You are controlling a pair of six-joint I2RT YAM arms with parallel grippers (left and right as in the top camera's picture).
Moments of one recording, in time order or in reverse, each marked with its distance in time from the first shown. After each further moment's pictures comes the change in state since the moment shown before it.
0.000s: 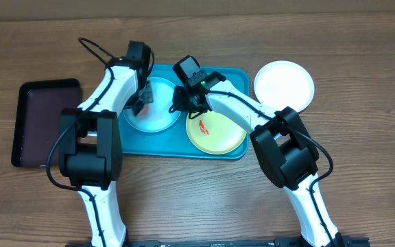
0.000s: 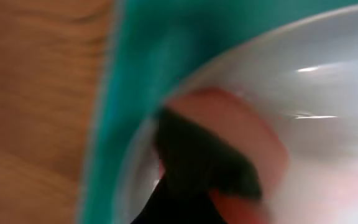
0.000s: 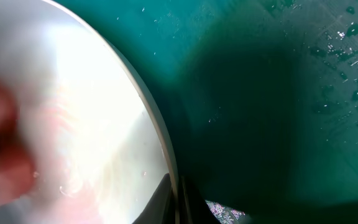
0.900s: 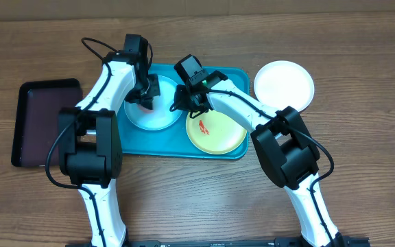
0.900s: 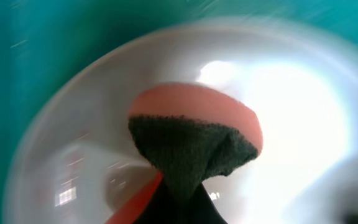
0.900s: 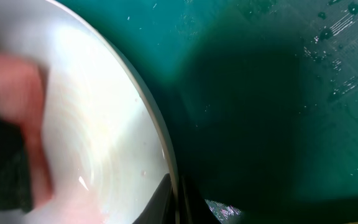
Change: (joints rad) left arm -0.005 0.012 0.072 0.054 0.343 0.052; right arm -0.005 0.000 0.000 -0.001 0.005 0.023
